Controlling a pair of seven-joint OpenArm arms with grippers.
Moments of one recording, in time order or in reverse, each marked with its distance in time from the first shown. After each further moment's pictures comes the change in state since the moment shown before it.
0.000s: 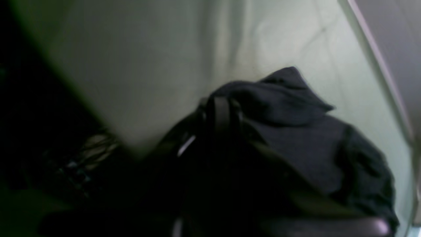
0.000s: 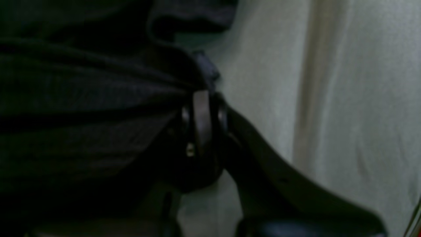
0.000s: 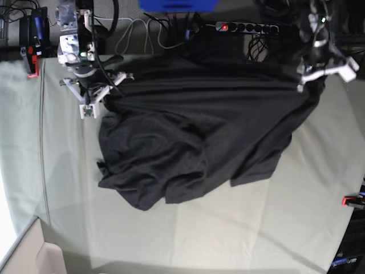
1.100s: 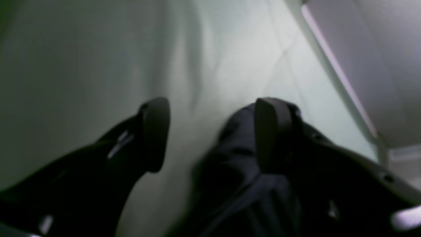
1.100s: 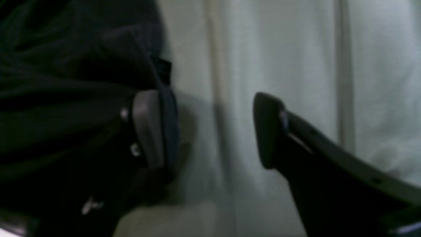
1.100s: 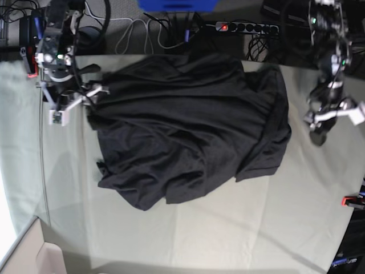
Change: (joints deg) left arm -15.9 -16.2 9.5 -15.2 -10.7 -6.4 -2.4; right arm -0.2 -5.9 14.9 7.6 -1.3 5.1 -0.9
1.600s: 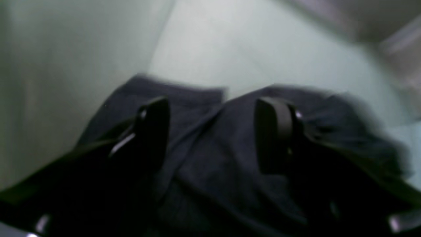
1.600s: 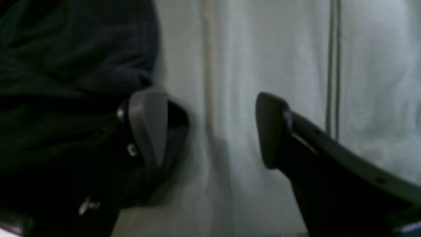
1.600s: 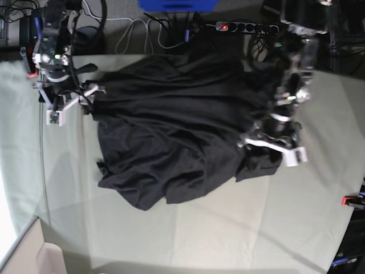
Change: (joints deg) left arm -12.8 2.8 23.3 -5.4 23.2 7.3 0.1; right arm -0.1 1.5 -0.2 0.0 -0.5 0.0 0.0
